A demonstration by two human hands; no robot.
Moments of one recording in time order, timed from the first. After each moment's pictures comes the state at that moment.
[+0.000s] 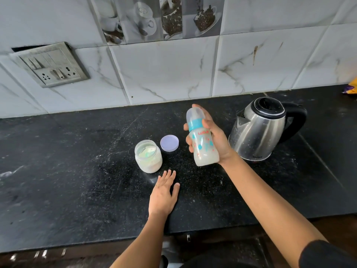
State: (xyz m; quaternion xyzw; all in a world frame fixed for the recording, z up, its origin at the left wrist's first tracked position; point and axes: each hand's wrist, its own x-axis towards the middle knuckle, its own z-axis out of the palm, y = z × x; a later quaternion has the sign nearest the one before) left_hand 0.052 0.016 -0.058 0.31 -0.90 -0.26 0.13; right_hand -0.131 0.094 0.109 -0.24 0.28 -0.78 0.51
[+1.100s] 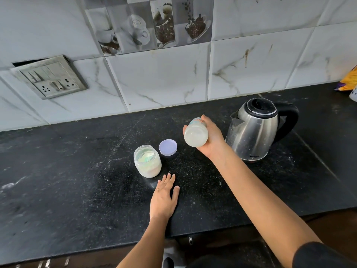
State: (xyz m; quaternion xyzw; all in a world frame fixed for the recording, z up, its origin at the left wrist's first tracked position) left_hand 0.053 0.018 -0.054 0.31 -0.90 -0.28 0.13; right_hand -0.130 0.078 0.129 0.10 0.34 -0.83 0.44
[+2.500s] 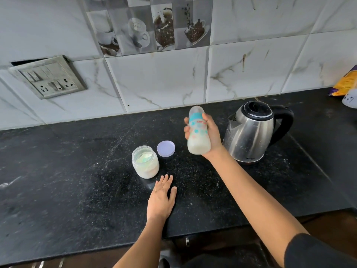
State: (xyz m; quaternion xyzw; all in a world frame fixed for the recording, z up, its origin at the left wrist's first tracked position) left_hand 0.054 0.017 -0.055 0.31 -0.90 -0.28 0.14; right_hand -0.143 0.081 0.108 -0.15 0.20 -0.81 0.53
